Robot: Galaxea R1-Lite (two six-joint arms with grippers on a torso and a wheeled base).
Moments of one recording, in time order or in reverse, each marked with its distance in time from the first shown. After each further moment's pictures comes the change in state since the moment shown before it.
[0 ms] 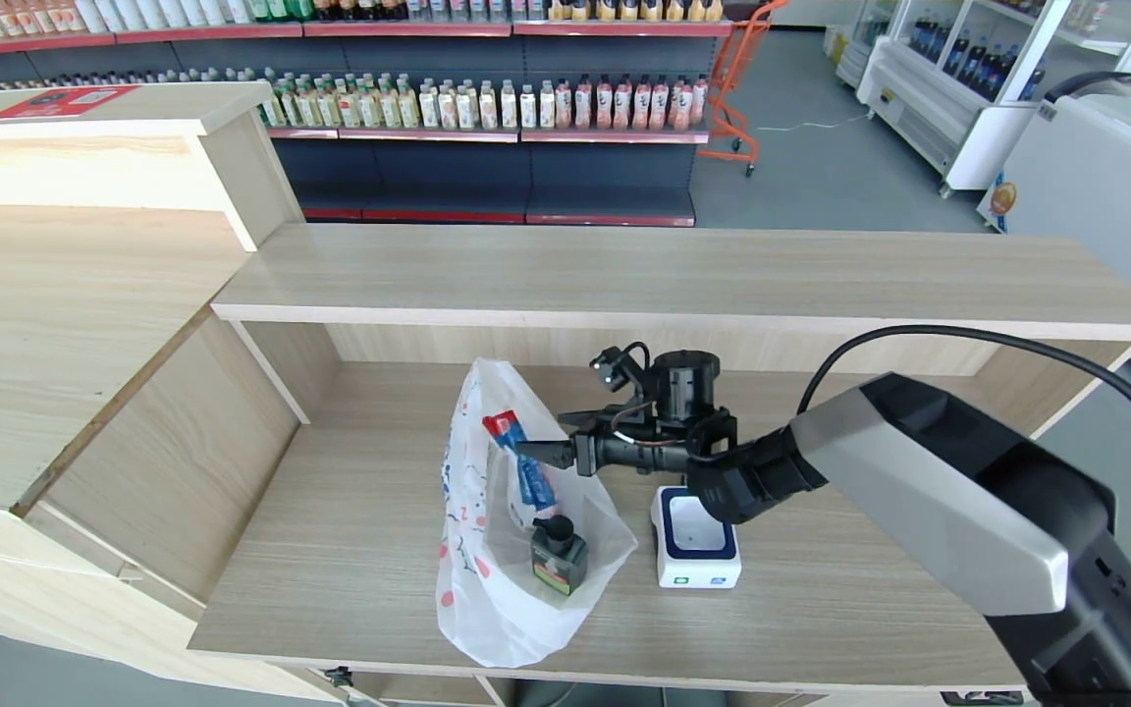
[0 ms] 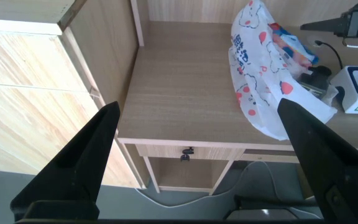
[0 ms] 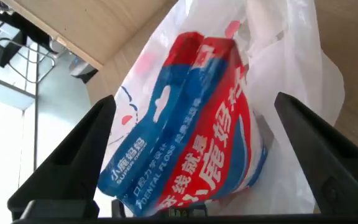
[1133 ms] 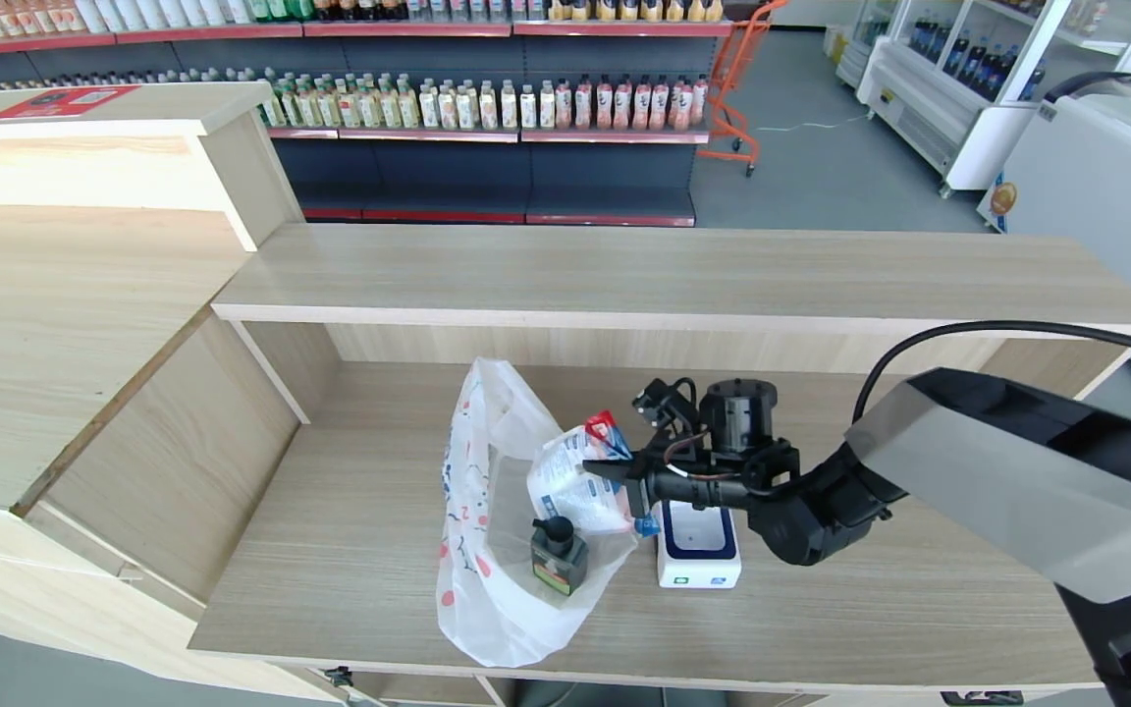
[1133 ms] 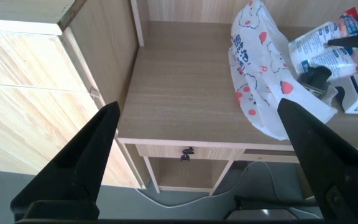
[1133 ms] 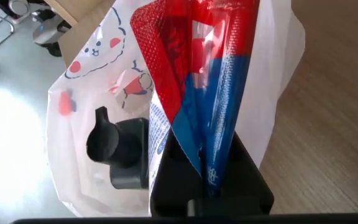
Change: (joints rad) left arm 0.000 0.000 0.000 0.000 0.000 0.000; right arm -0.061 -0.124 0.387 -0.164 -0.007 -0.234
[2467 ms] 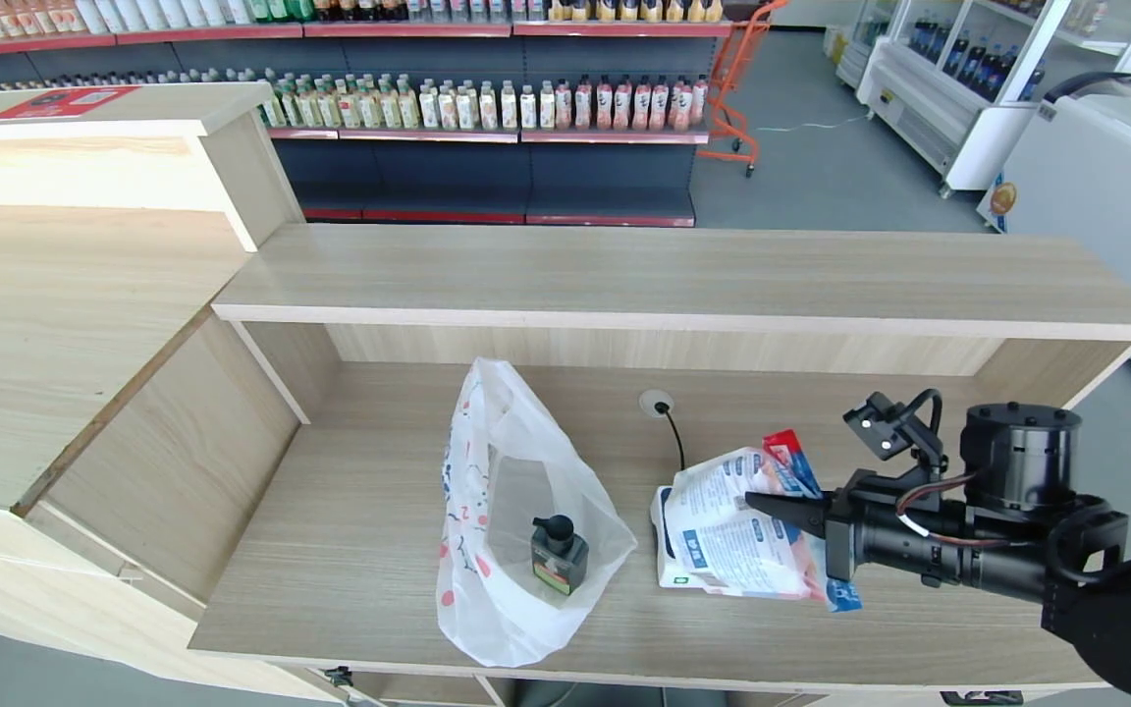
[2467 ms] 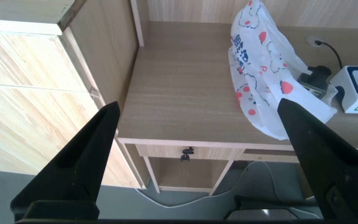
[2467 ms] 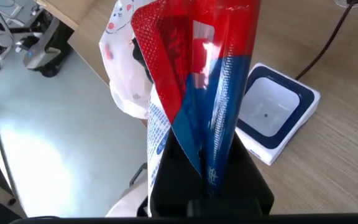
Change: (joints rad) left arm 0.000 0.000 0.000 0.000 0.000 0.001; right arm -0.202 -0.580 0.780 -0.138 -0.011 0.097
